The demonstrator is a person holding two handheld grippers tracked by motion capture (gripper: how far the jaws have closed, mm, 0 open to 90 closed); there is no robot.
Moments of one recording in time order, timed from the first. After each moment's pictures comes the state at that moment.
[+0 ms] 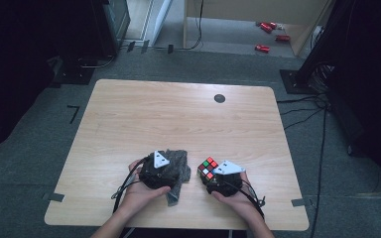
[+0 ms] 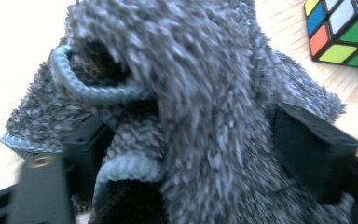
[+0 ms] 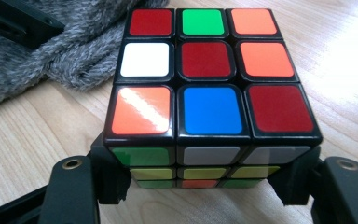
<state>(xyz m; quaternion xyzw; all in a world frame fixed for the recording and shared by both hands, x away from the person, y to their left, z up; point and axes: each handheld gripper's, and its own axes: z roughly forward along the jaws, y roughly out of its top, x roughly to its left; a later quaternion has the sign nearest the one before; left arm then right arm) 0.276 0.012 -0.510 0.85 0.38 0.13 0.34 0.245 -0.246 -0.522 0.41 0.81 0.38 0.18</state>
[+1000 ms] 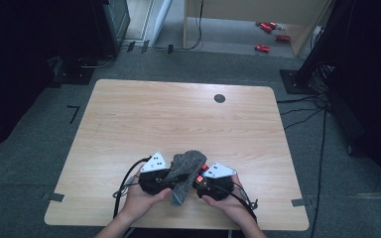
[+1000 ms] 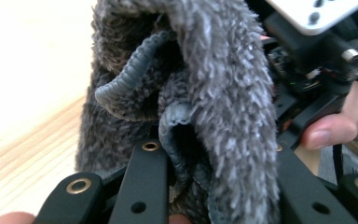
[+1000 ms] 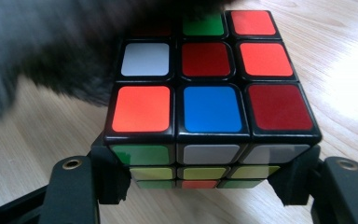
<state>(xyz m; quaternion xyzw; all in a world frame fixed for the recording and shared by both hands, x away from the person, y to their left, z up) 0.247 0.008 -0.457 0.82 0.27 0.02 0.50 0.232 -0.214 -0.502 0.39 0.82 0.39 0.17</state>
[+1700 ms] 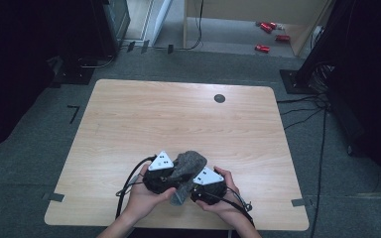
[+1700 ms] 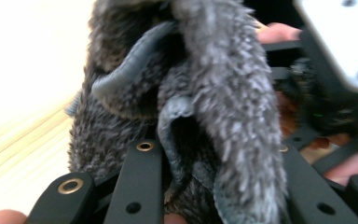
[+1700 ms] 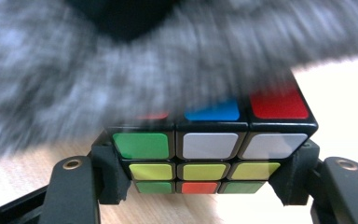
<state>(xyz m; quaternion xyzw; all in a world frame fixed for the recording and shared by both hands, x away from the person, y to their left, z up) 0.246 -0.005 -0.449 0.84 0.28 0.03 0.47 0.221 -0.192 -0.498 0.34 0.85 0.35 0.22</state>
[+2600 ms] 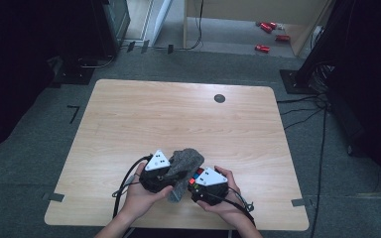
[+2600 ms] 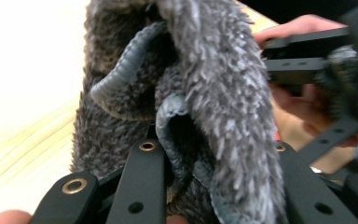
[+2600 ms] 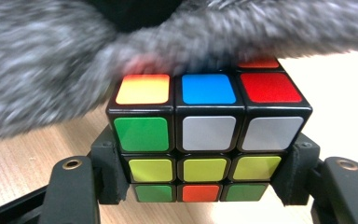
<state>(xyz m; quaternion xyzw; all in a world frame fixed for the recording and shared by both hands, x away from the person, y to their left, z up) 0.249 0.005 -0.449 0.83 0.29 0.04 0.47 0.218 -0.196 -0.491 0.33 0.84 0.38 0.22</state>
